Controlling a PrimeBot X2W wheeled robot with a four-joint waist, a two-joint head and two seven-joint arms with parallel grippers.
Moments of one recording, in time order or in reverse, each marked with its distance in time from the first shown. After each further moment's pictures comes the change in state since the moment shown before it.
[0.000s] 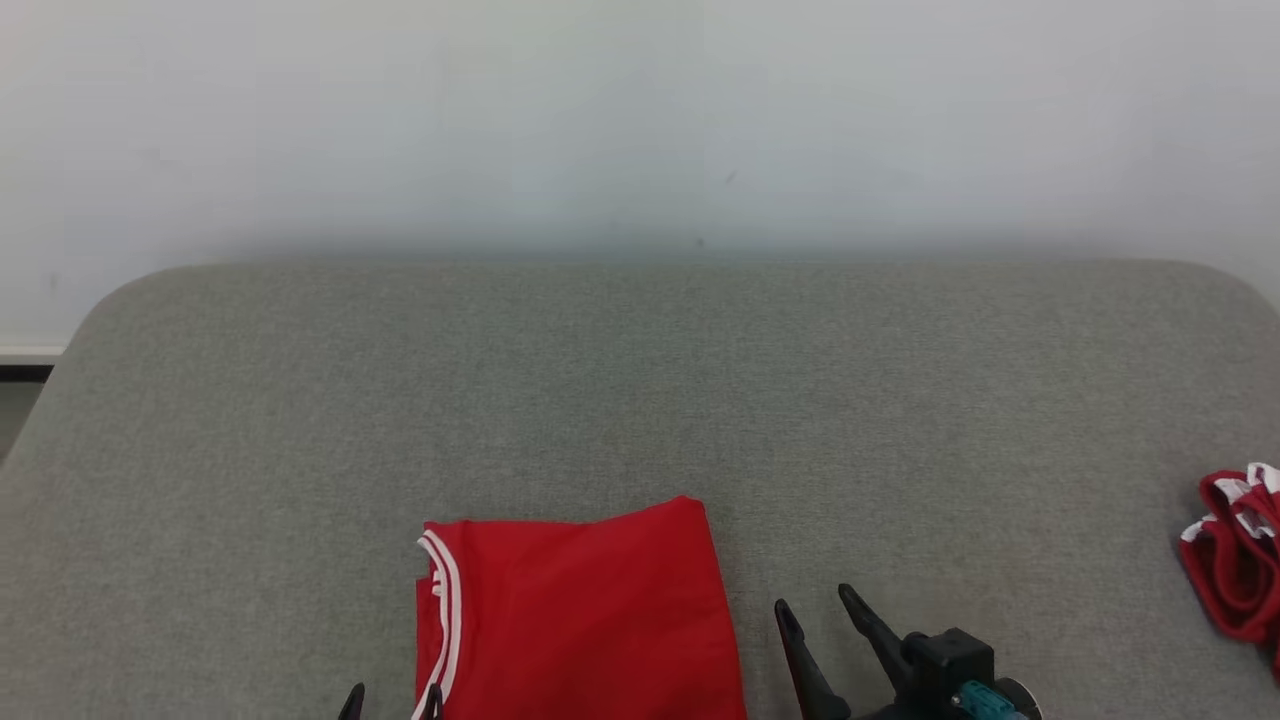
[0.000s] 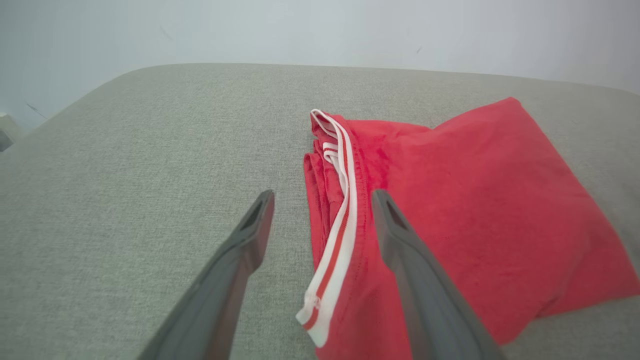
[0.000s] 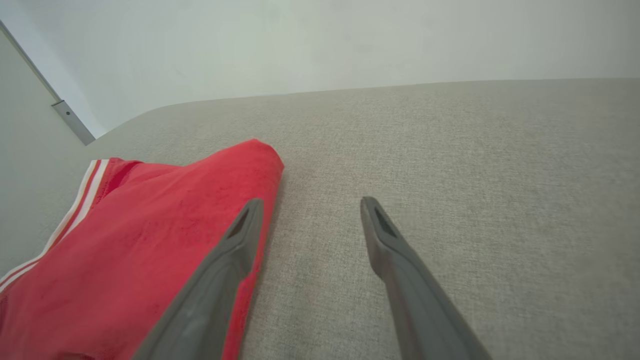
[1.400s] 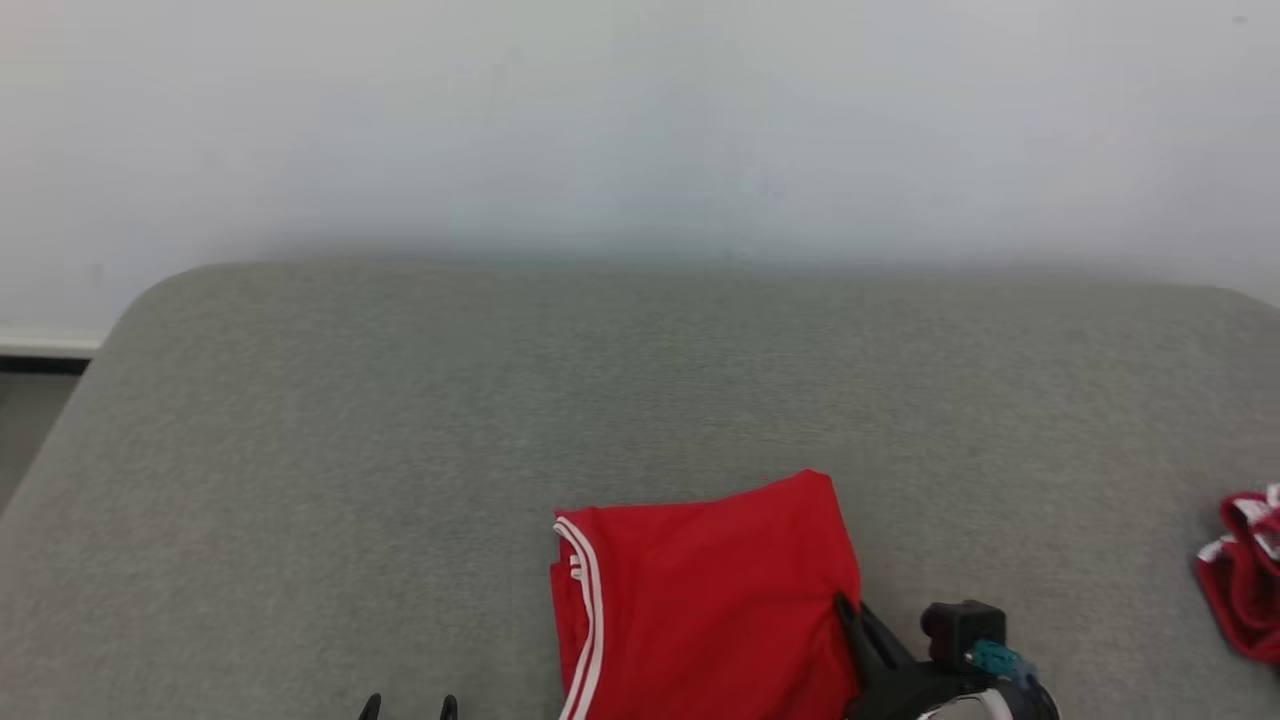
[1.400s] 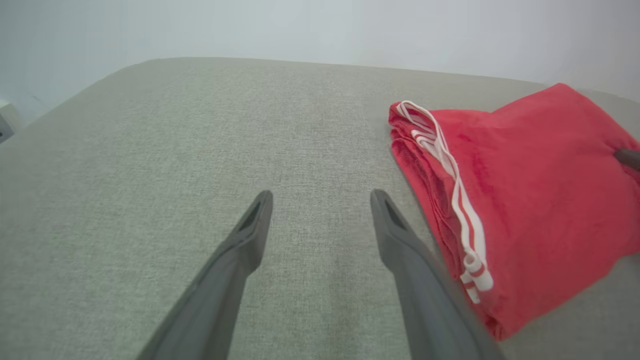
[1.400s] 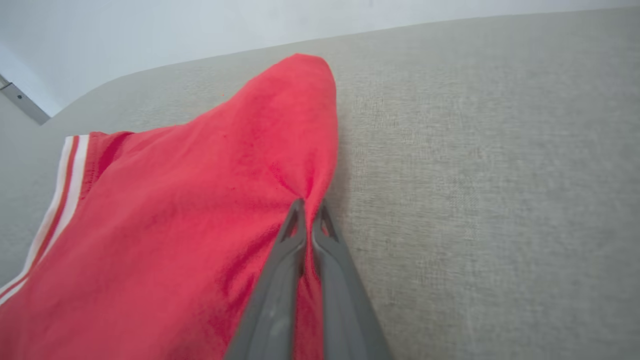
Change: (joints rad) left arm 0.012 0.000 -0.026 0.000 -0.012 -0.014 0.000; right arm -0.180 0.002 -0.027 0.351 0.094 0.000 0.000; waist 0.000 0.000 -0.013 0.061
